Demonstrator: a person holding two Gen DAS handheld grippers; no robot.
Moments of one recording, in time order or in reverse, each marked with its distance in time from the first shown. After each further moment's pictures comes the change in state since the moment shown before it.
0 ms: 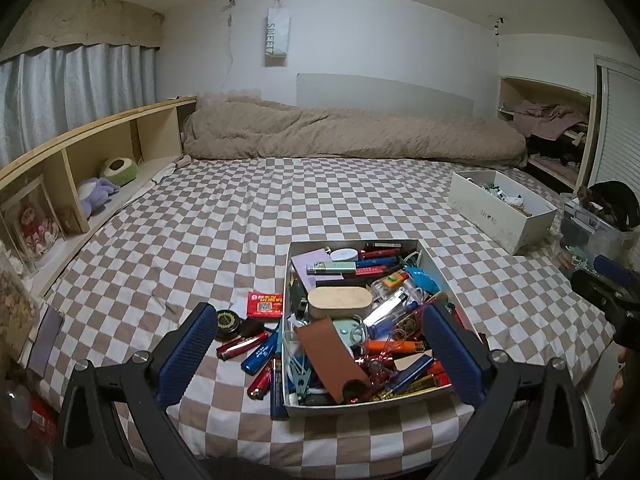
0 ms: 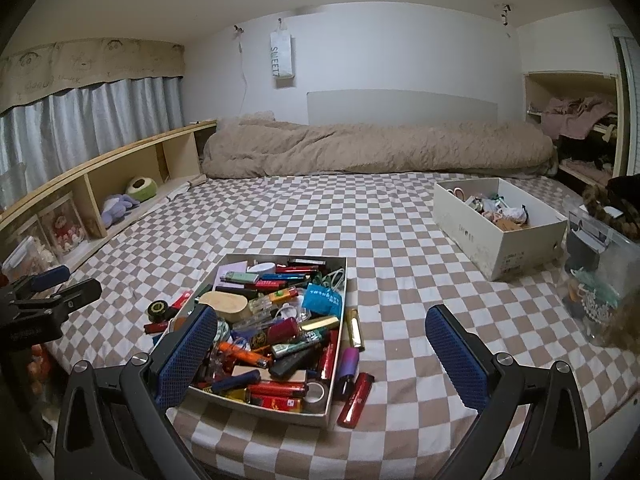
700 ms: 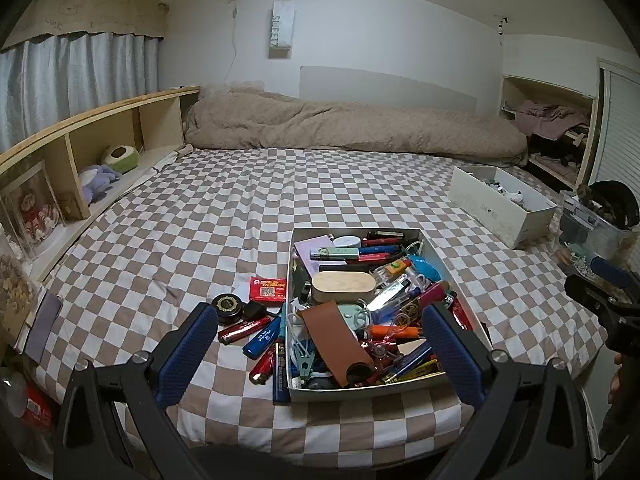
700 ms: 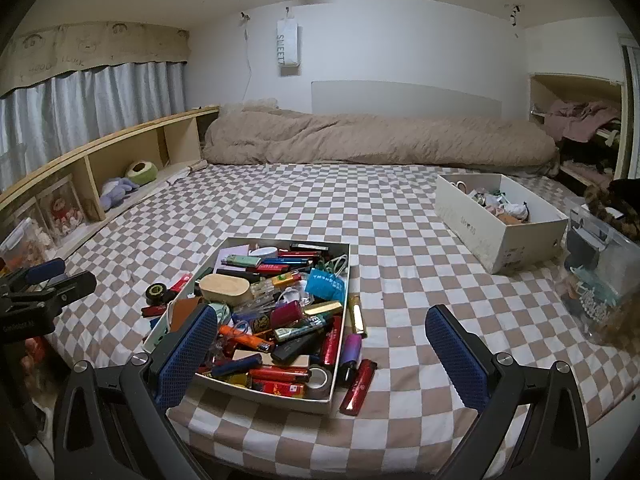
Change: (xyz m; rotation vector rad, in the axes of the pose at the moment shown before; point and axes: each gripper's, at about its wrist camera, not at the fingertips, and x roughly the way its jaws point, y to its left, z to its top) left arm -0.002 0.008 -0.013 -0.017 0.020 -0.008; right arm 0.005 0.014 -0.010 -0.033 0.037 -0.016
